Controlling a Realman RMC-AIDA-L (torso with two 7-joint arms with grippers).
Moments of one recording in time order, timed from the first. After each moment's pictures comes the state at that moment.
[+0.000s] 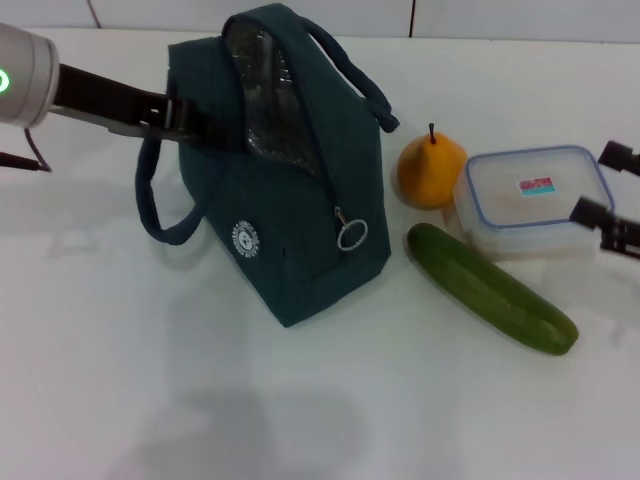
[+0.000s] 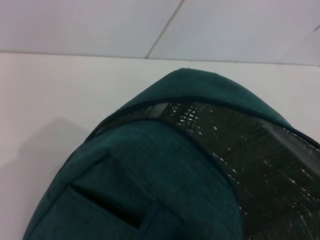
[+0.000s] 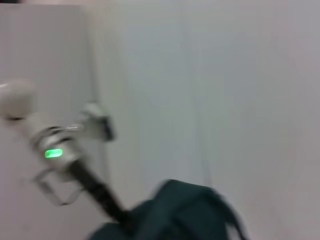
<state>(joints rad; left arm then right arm) -0.58 -2.01 0.97 1.27 2.26 1.60 -2.66 0.41 1.96 -0.73 -0.38 -1.57 -1.72 1.00</state>
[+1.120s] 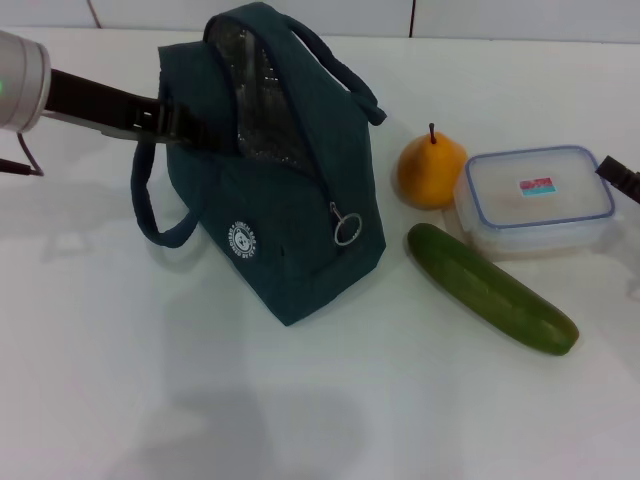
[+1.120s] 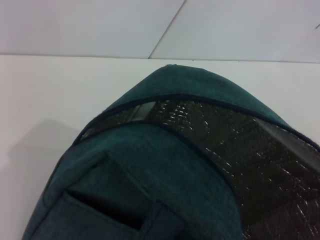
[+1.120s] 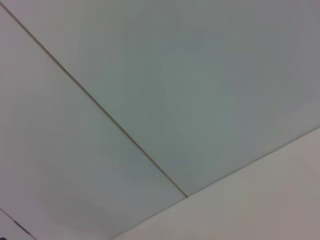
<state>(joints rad) -0.57 -2.01 0.95 1.26 2.26 1.60 -2.63 0.44 2.01 -0.62 -0.18 -1.43 -1.21 1.38</state>
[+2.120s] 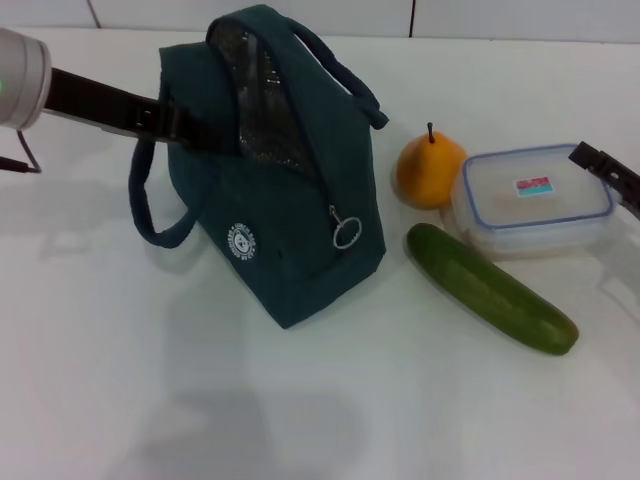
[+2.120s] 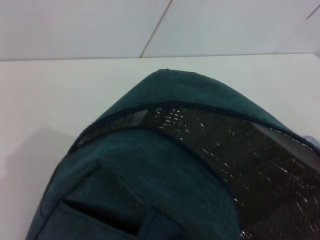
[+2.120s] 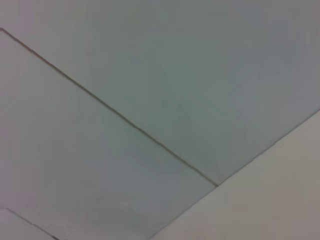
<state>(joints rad) -0.57 -2.00 0.96 1.27 2.26 1.61 -2.59 0.49 2.01 -0.63 -0.13 -1.42 -1.24 1.53</state>
